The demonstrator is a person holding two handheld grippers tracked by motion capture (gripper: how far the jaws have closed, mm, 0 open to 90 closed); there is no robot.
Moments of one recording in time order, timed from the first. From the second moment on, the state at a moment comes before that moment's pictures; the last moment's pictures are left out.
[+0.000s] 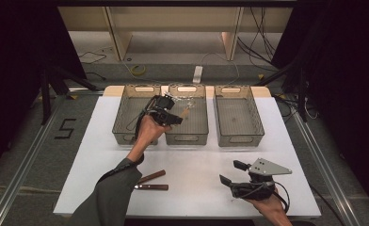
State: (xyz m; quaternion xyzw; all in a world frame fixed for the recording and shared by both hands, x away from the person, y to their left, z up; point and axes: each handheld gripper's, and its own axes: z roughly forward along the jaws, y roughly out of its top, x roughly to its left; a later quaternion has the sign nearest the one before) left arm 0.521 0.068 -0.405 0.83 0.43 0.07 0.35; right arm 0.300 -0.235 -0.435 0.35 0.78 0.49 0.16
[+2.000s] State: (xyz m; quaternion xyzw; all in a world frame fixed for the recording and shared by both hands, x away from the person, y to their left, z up) left arm 0.430 0.130 -0.397 0.87 0.37 0.06 0.31; right arm 0.301 -0.233 -0.434 0.35 0.78 0.50 0.16
